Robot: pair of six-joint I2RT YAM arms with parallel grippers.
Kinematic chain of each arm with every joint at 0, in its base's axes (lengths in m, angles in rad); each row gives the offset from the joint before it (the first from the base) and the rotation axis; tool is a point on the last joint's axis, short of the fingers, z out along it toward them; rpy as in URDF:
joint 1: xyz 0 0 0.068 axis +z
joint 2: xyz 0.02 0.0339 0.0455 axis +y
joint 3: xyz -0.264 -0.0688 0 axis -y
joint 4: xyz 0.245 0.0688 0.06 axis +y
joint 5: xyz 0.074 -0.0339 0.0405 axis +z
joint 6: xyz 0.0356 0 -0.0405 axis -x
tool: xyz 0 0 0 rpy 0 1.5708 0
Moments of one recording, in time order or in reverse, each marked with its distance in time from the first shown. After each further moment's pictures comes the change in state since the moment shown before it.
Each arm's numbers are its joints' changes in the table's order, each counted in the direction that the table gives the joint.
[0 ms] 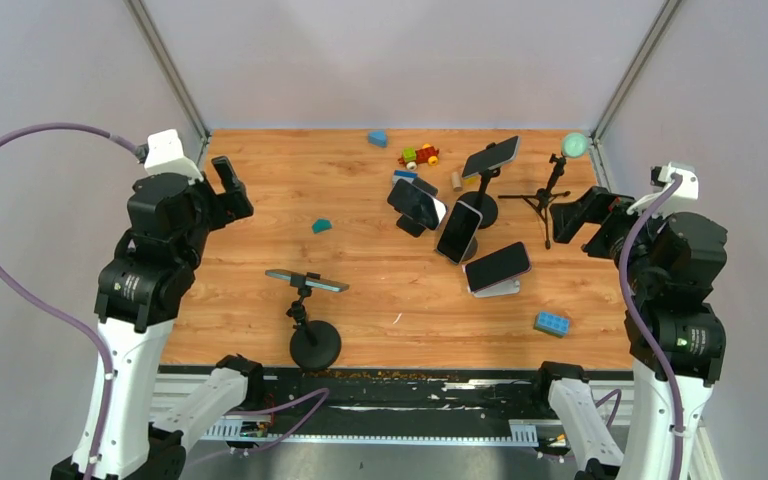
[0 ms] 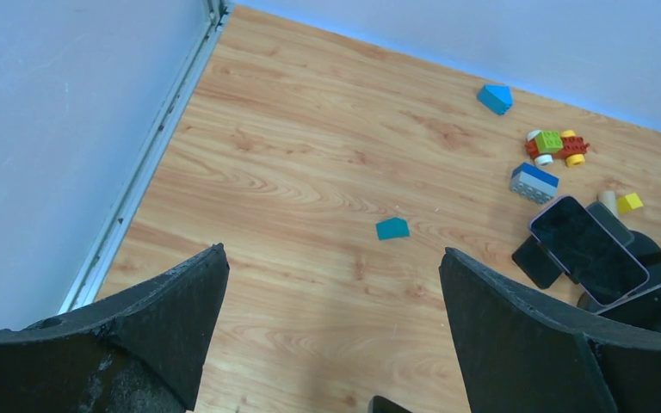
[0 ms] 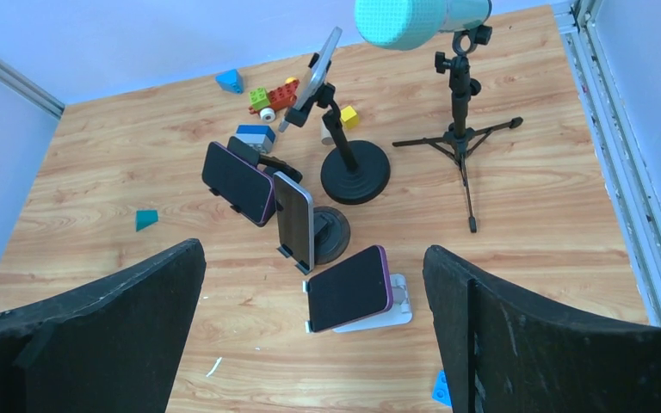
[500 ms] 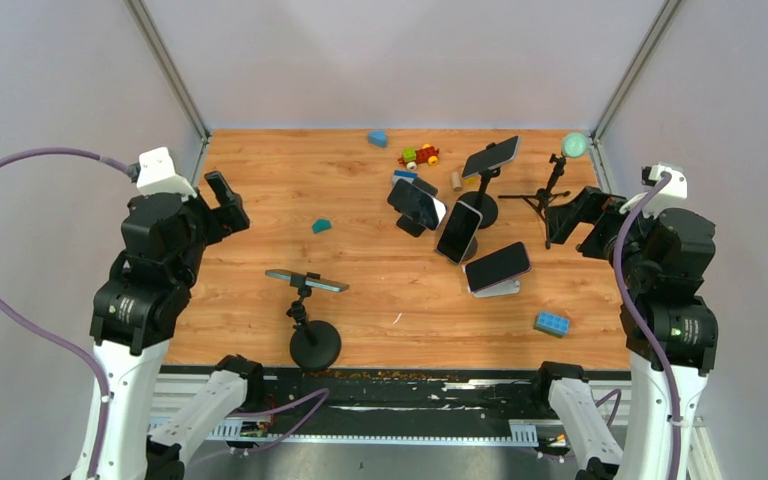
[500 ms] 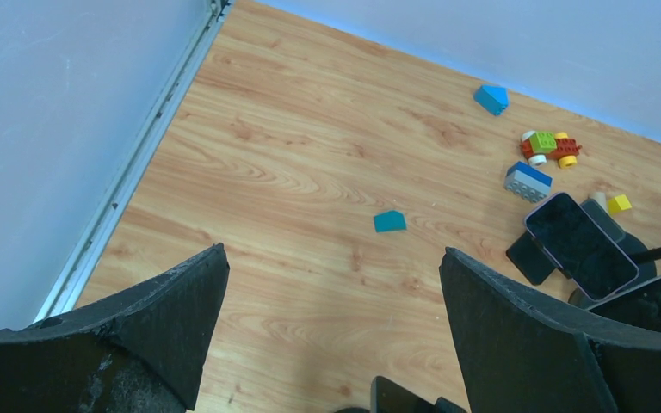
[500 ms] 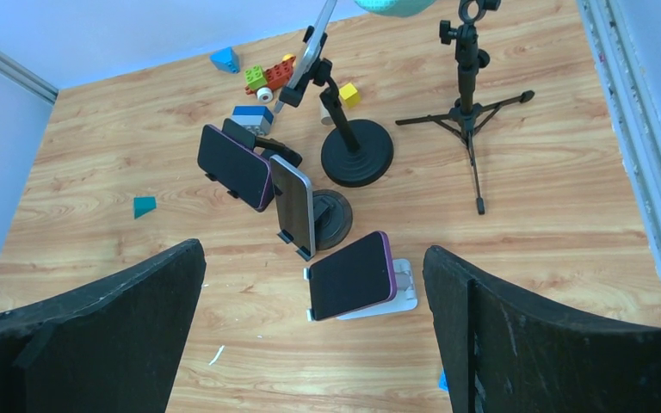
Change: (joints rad) left arm 0.000 -0.068 -0.058 0.007 0.008 0.038; right arm 0.006 0.010 -0.047 -0.001 0.002 -0.005
